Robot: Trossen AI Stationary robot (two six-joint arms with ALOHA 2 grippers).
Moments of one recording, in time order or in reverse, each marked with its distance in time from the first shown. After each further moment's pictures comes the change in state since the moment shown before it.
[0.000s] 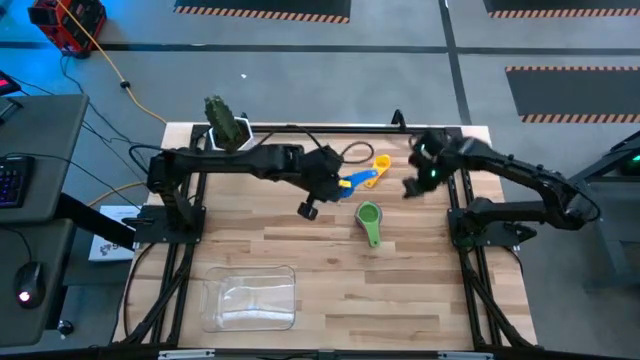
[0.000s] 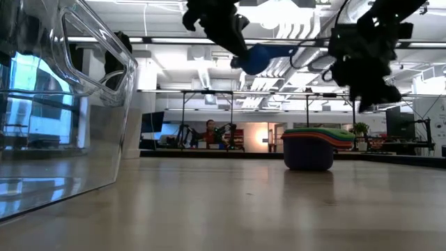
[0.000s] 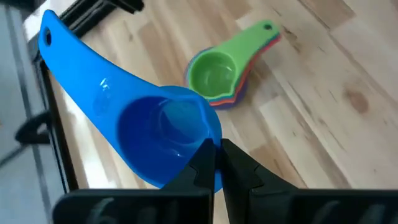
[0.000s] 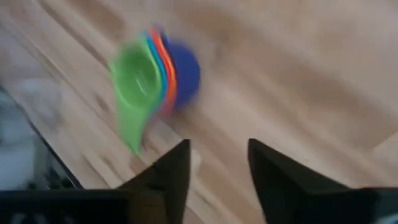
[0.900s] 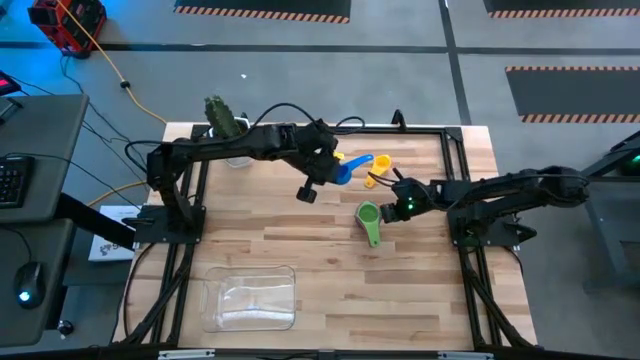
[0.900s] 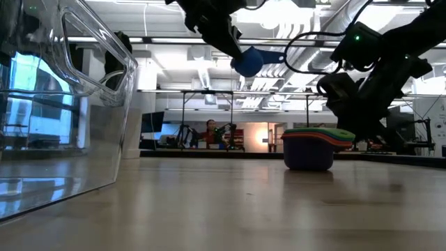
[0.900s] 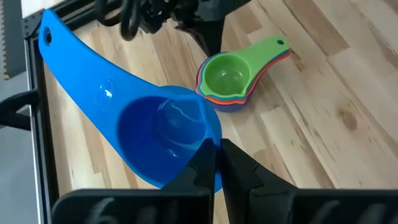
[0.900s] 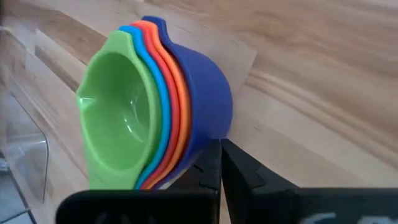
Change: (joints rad) left arm 0.143 -0.014 -0.001 0.000 0.196 -0.066; right arm 0.508 0.097 -0.391 0.876 0.375 0.657
